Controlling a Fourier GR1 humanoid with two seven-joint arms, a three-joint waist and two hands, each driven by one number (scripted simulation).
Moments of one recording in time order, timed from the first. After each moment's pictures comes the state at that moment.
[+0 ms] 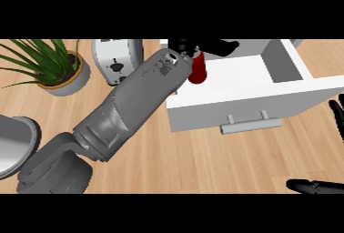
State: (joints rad) left arm -1.43 0.00 -0.61 -0.36 0.51 0.72 -0.03; right arm 0.08 -0.06 -0.25 -2.11 -0.08 0.19 0.16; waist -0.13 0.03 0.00
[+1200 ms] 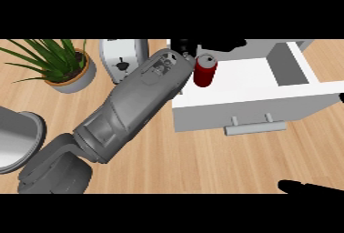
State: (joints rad) left arm -1.42 0.00 -0.59 -0.42 0.69 0.80 -0.13; right arm 0.07 -0.17 -0.14 -2.23 0.31 0.20 0.04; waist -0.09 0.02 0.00
